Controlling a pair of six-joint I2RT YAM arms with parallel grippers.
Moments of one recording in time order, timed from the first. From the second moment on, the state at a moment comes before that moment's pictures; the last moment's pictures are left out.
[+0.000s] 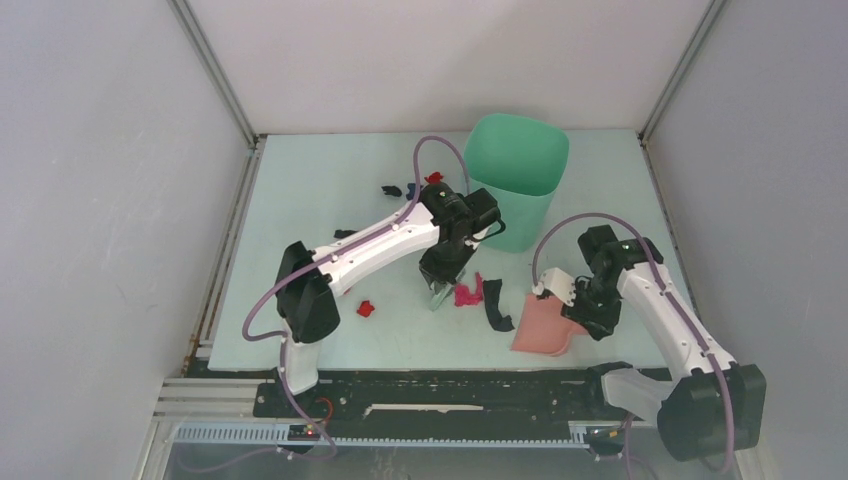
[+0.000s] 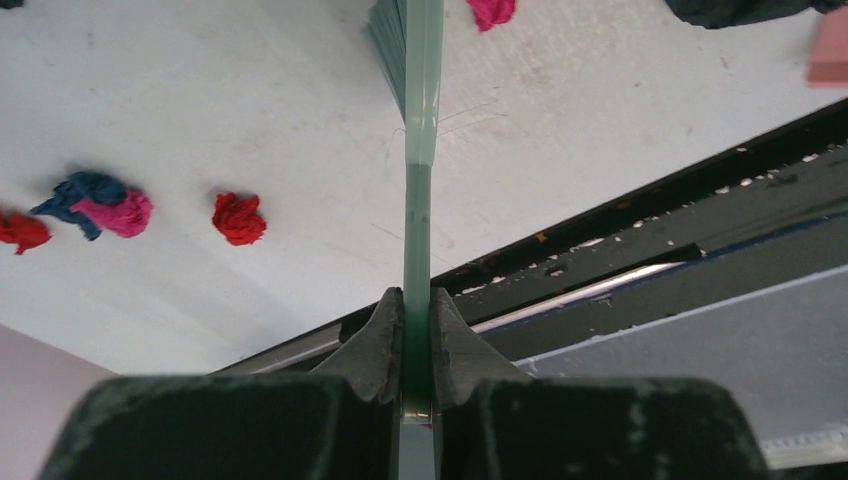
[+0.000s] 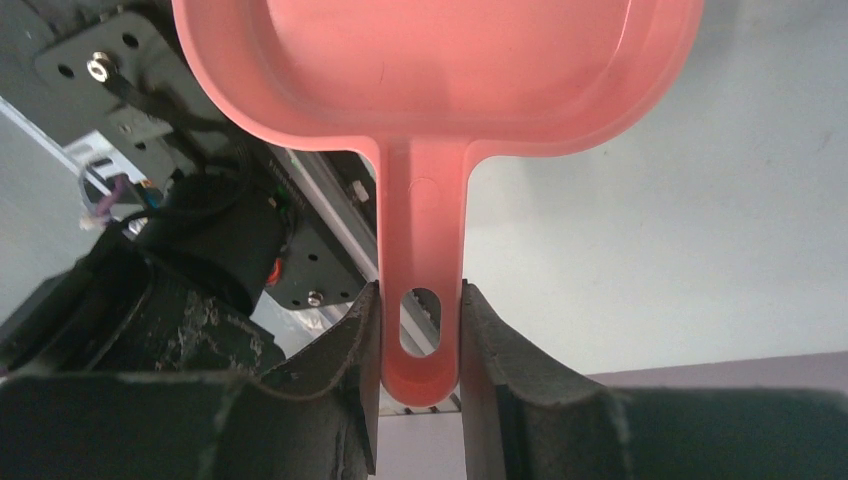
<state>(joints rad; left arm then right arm) -0.96 1.94 1.87 -1.42 -0.07 -0.34 0.16 1.10 0.87 -1.37 -0.09 -1.04</state>
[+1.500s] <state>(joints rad) -0.83 1.47 1.47 -1.45 -0.52 -0.21 0.58 1.13 0.87 -1.15 -0.25 -0.64</state>
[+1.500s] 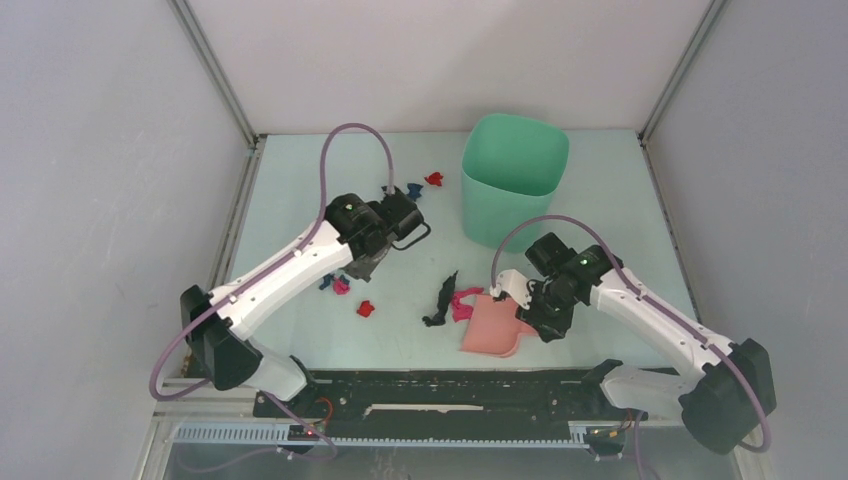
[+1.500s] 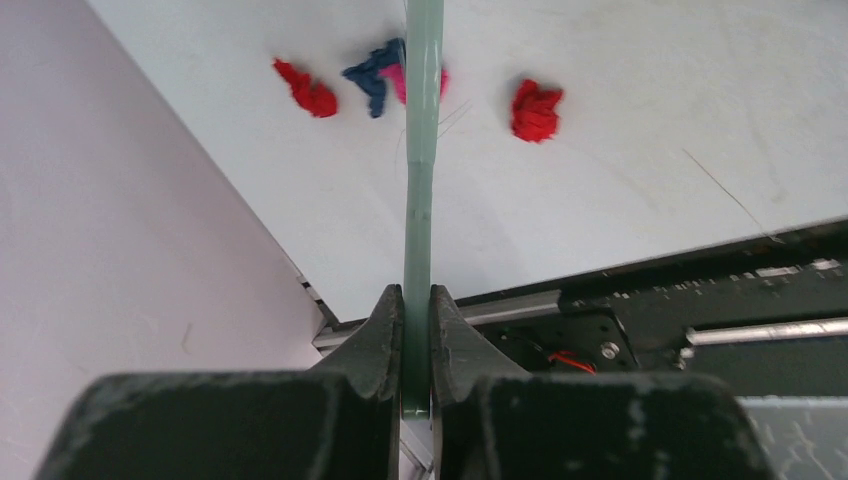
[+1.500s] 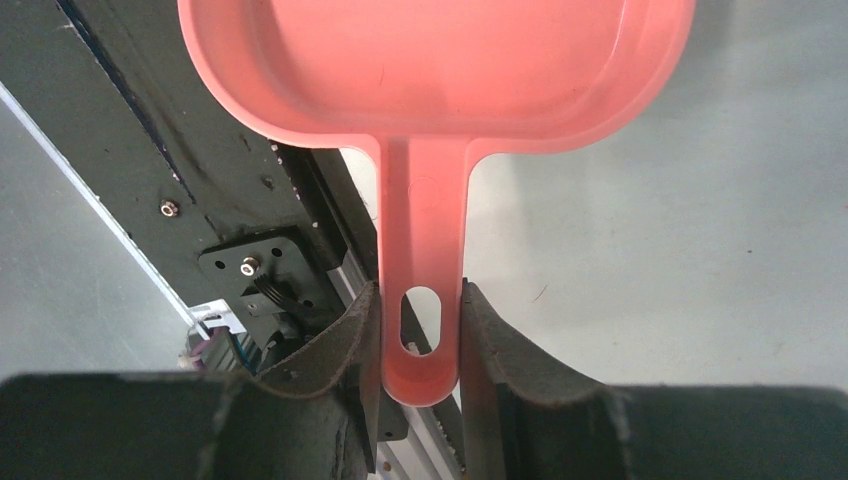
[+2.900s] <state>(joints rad) -0.82 1.69 1.55 -1.27 0.08 -0.32 0.71 1.50 1.10 -1.08 -0.13 -0.54</state>
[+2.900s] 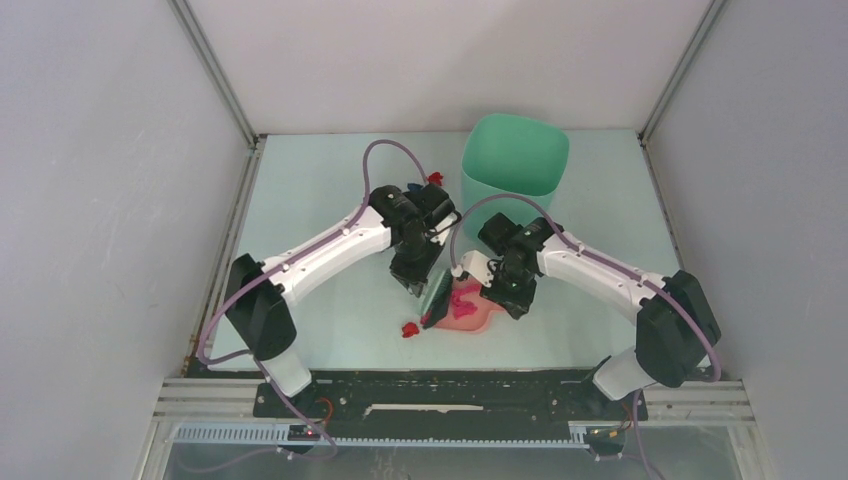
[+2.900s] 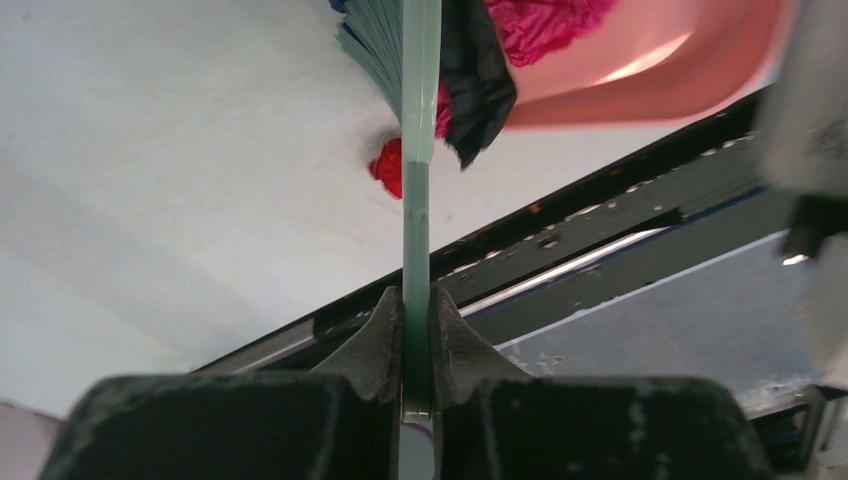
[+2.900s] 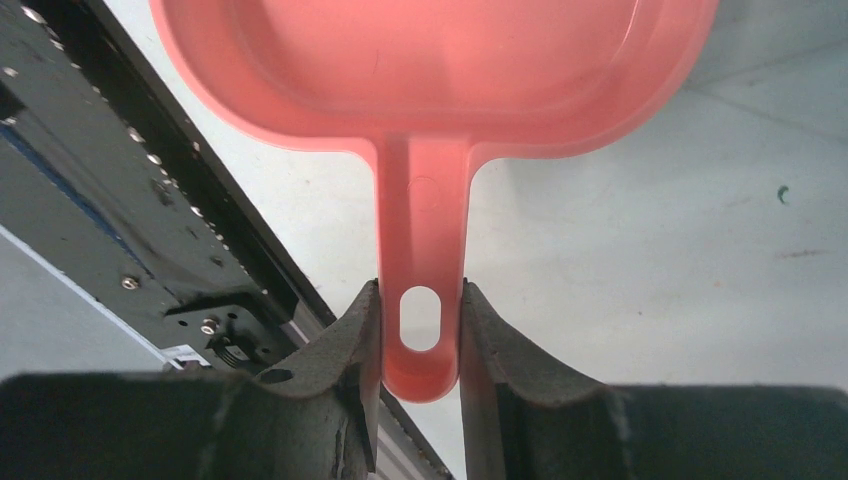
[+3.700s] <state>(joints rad) -0.82 1.45 1.65 -1.33 -0.02 -0.45 0.71 1.33 1.00 -1.05 -0.23 -0.54</state>
